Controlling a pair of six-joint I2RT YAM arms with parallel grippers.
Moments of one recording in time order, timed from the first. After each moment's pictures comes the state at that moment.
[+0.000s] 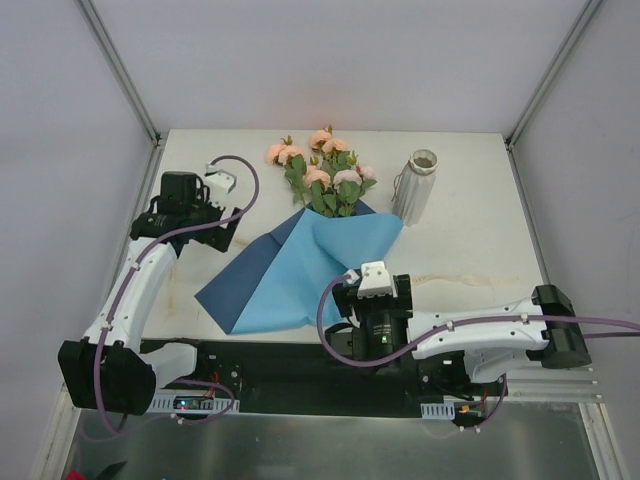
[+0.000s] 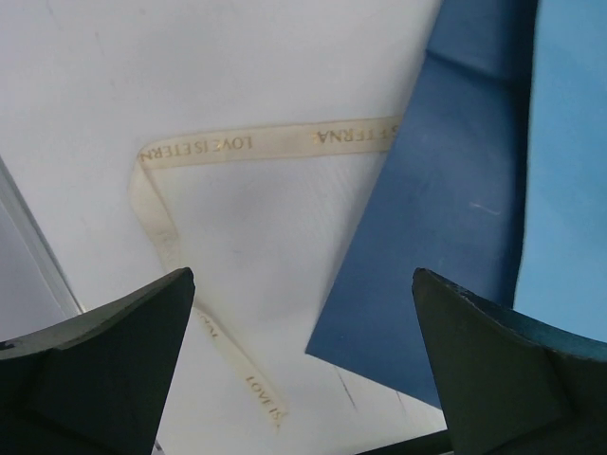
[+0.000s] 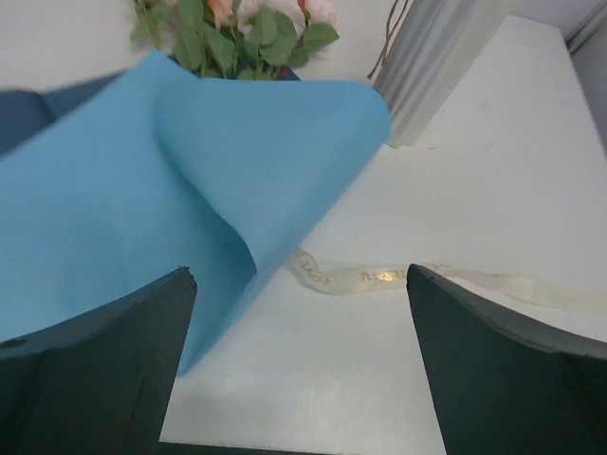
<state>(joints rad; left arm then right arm) -0.07 1.14 1.03 -0.74 0.12 0.34 1.63 1.38 1.06 -1.21 1.33 1.22</state>
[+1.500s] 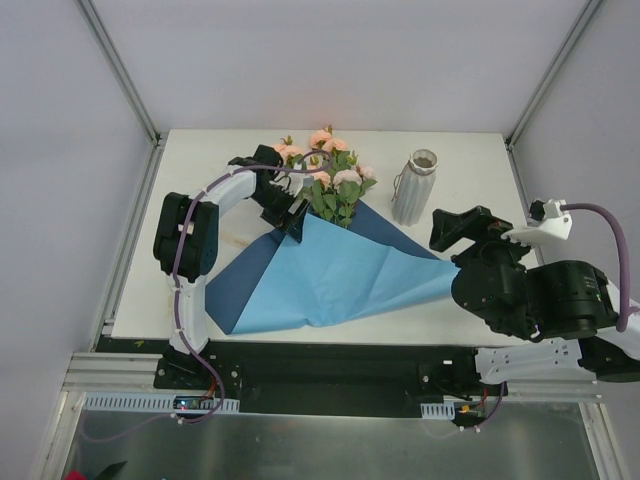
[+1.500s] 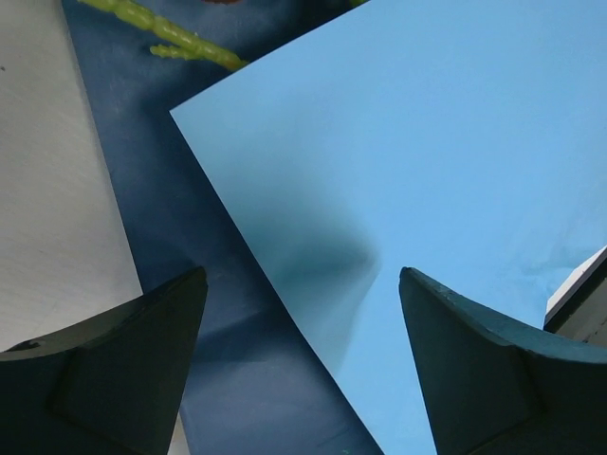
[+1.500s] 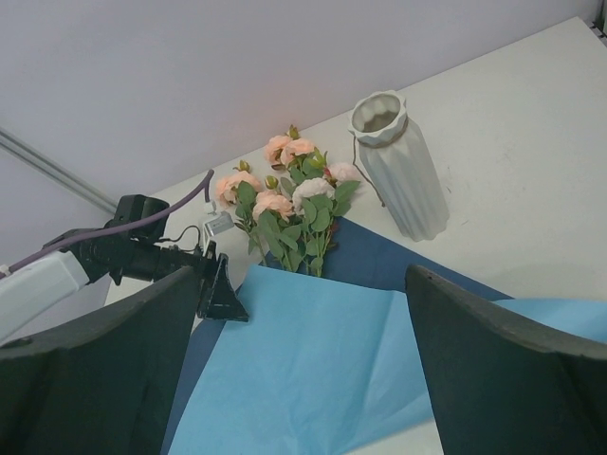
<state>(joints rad) -0.32 2.08 1.59 -0.85 0.59 0.30 1.53 0.93 1.56 -1.44 1.46 1.30</state>
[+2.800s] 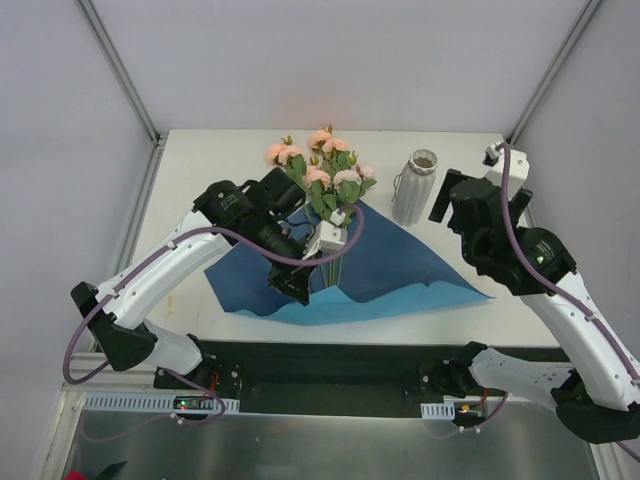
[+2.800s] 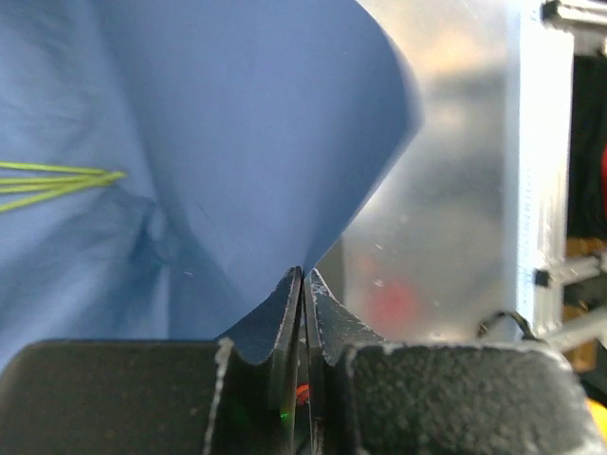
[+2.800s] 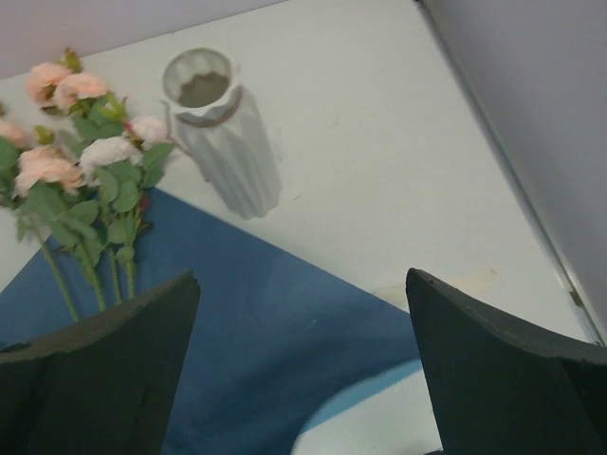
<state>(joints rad) -0.79 1.43 1.63 -1.37 0.83 0.43 0.78 1.01 1.41 -1.07 0.97 0.60</state>
